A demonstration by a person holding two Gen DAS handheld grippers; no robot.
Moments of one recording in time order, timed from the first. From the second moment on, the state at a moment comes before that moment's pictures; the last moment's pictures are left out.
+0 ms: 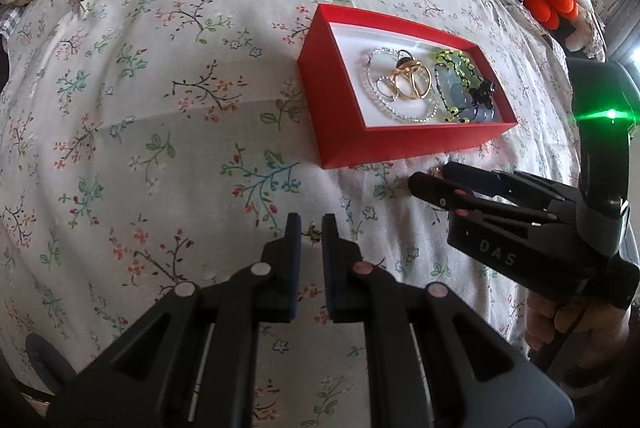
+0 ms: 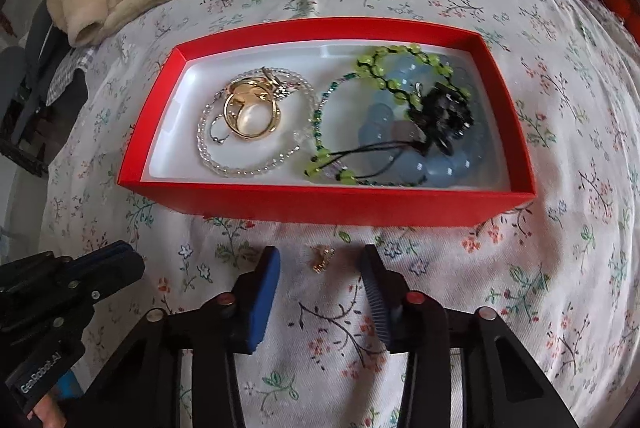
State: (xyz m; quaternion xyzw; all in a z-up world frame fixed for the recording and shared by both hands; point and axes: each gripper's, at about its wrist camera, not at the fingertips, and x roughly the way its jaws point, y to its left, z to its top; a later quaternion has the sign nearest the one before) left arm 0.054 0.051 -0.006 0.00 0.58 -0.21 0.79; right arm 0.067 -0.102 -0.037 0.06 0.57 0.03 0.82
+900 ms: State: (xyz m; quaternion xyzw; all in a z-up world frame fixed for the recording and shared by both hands) left arm 0.046 0.043 -0.007 0.01 0.58 -0.21 0.79; right arm 0.055 -0.106 -0.030 0.06 0.57 0.03 0.82
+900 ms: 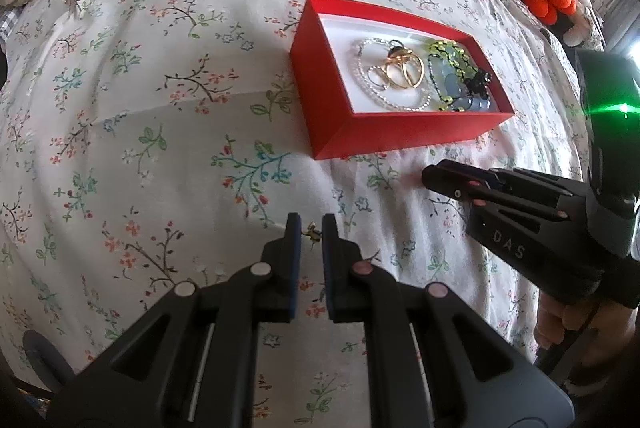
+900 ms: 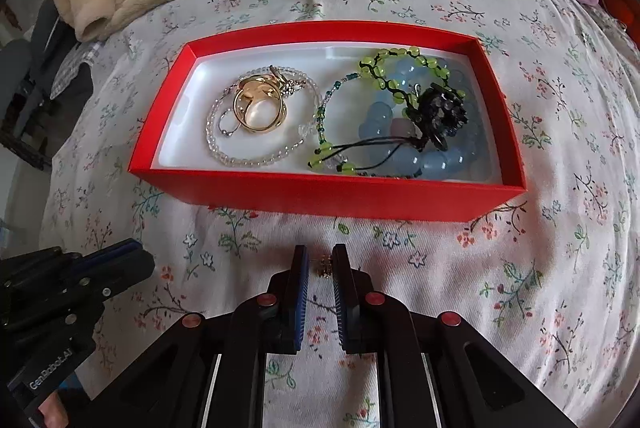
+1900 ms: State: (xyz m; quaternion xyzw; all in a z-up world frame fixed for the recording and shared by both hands) left arm 0.050 0.015 0.021 -0.01 0.54 -0.23 0.81; right arm 0.020 -0.141 0.043 0.09 0.51 0.05 0.85
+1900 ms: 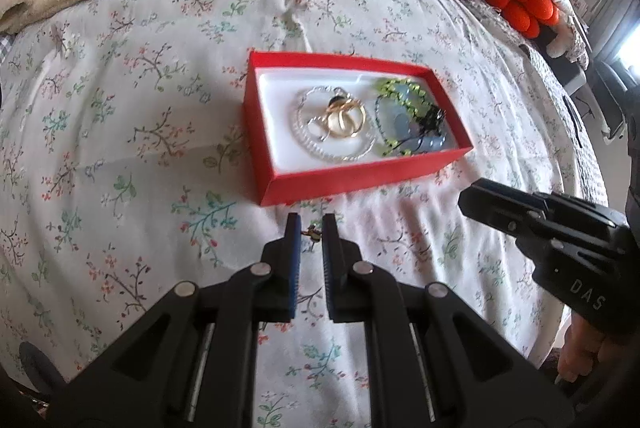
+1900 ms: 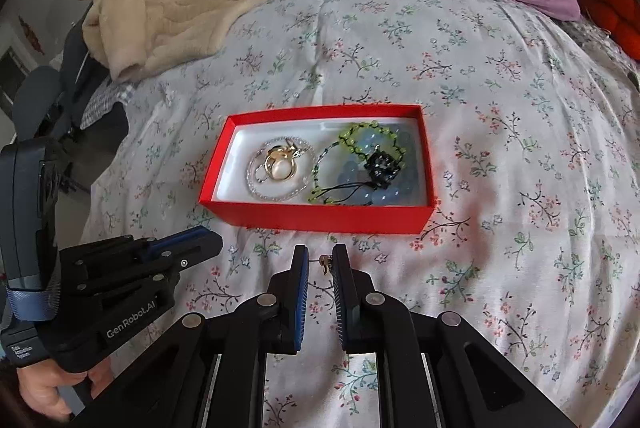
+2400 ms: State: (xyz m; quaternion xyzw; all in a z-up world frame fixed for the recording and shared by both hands) left arm 0.066 -0.007 0.034 -0.01 0.49 -0.26 0.83; right arm 0.037 -0.171 0.050 0.13 0.49 0.04 0.86
